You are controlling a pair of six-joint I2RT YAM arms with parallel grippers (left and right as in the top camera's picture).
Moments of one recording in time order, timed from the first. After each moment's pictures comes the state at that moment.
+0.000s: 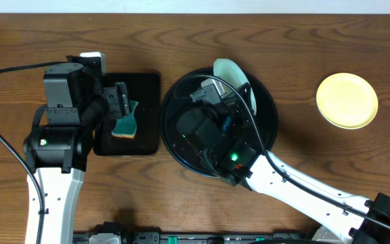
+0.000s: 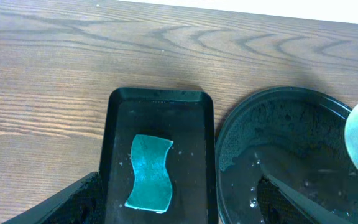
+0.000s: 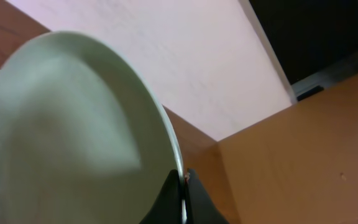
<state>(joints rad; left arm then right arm) 0.00 1.14 1.22 -0.81 0.07 -0.08 0.96 1.55 1.11 -0.23 1.33 -0.24</state>
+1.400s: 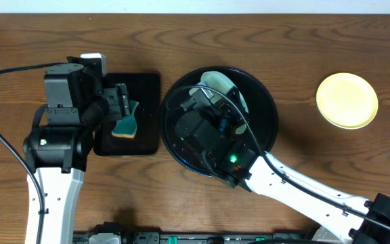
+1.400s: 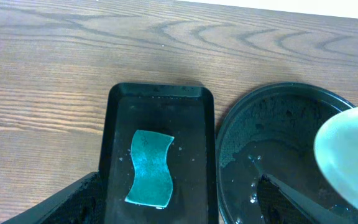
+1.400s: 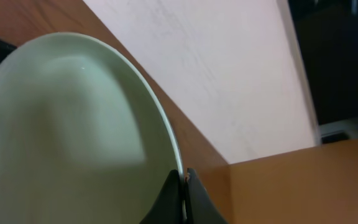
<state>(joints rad) 0.00 1.14 1.22 -0.82 0.07 -0.08 0.97 1.55 1.11 -0.27 1.15 -0.35</state>
